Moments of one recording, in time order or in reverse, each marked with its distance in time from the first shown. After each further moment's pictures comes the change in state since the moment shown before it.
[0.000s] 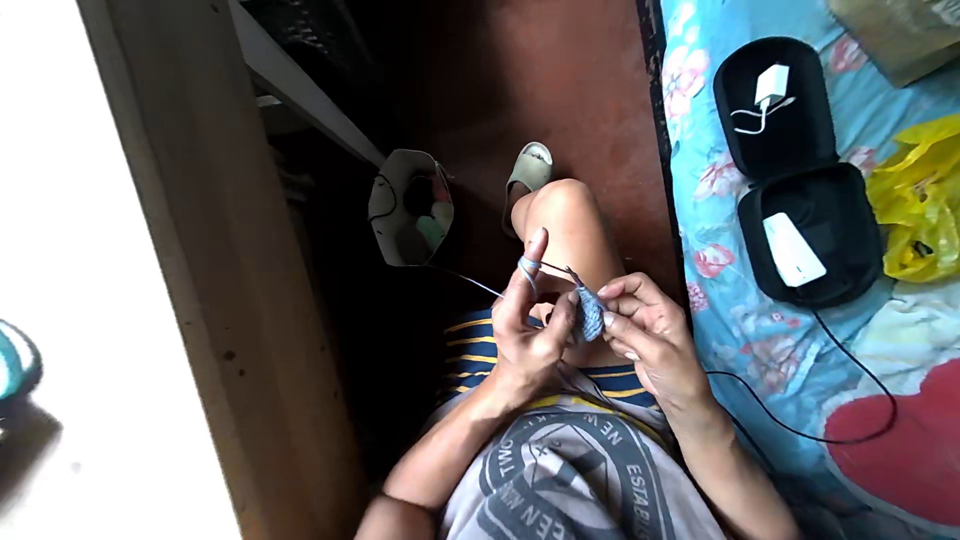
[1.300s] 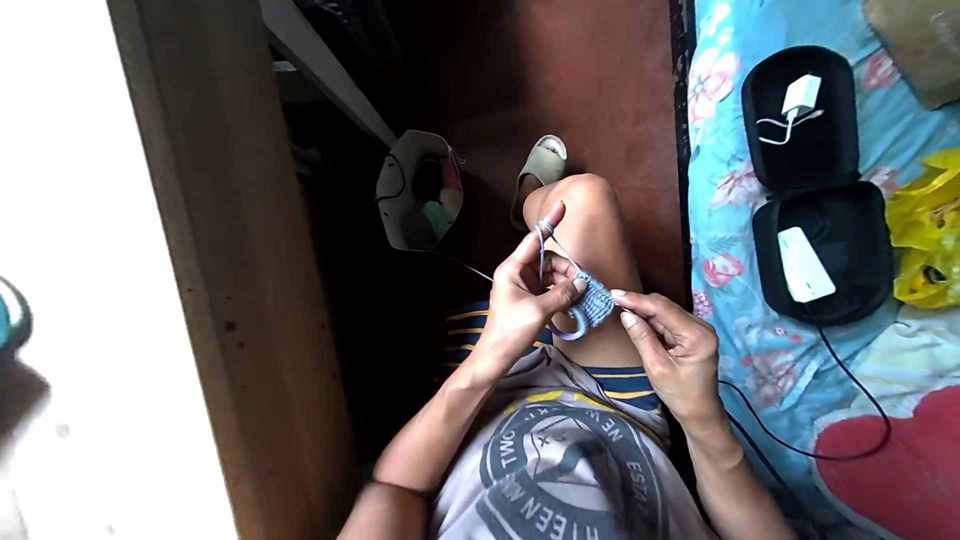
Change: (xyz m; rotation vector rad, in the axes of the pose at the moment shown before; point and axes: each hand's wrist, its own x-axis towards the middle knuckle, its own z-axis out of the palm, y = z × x) left_hand 0.025 0.011 -0.023 -0.248 -0.126 -0.447; right_hand -0.004 0.009 -0.015 -0.525 0.045 -0.366
